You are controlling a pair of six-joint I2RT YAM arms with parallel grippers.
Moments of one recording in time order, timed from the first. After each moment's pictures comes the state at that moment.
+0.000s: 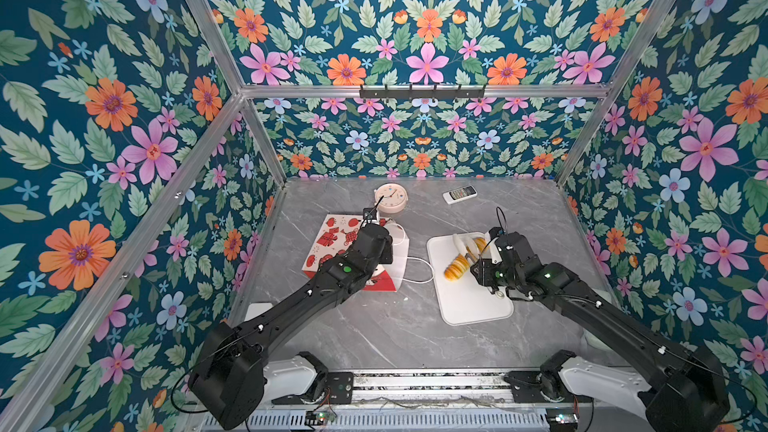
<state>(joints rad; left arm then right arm) -0.68 1.24 0.86 -0.25 -0.35 -0.44 0.55 1.07 0.79 -0.58 -0.05 0.49</state>
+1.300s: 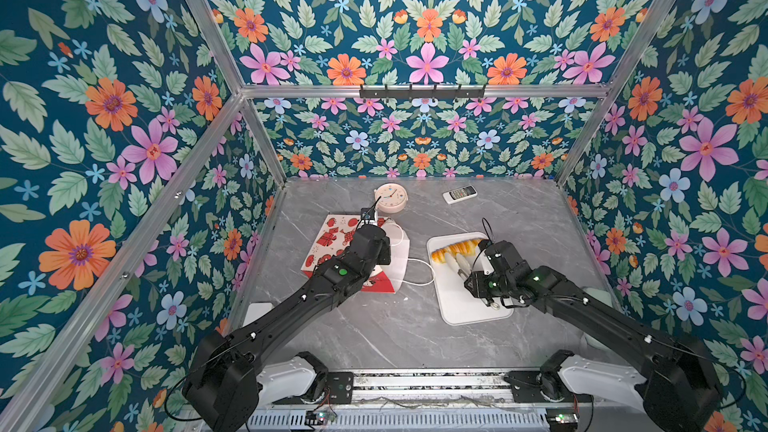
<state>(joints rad) -0.67 1.20 0.85 -0.26 -0.35 -0.41 0.60 1.10 0.74 -0.60 -0.10 0.51</state>
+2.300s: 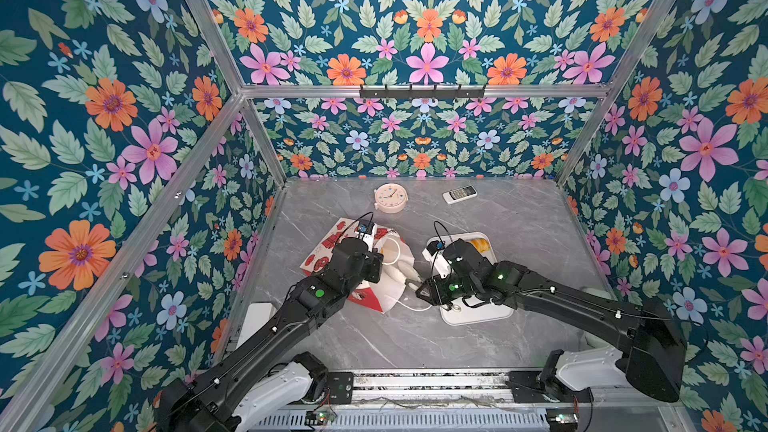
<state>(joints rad) -0.67 0.95 0.77 -0.38 -0.20 -0.21 0.90 1.38 0.98 -0.43 -0.27 0.56</state>
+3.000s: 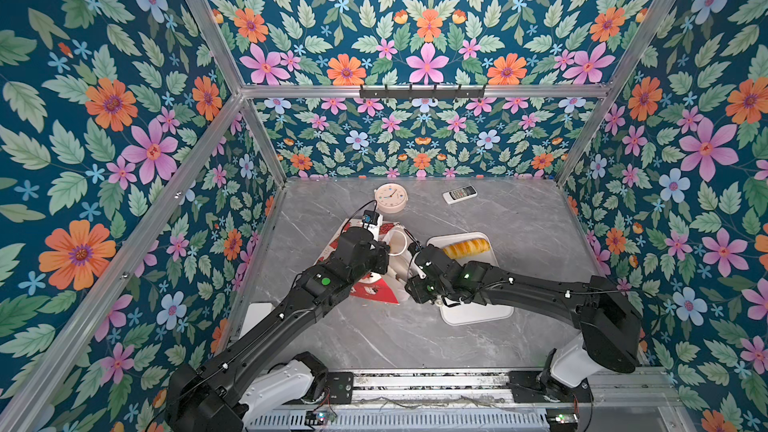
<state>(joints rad) -0.67 1.05 0.87 -0.37 -0.12 -0.28 0.98 1.61 1.09 -0.36 0.05 0.44</state>
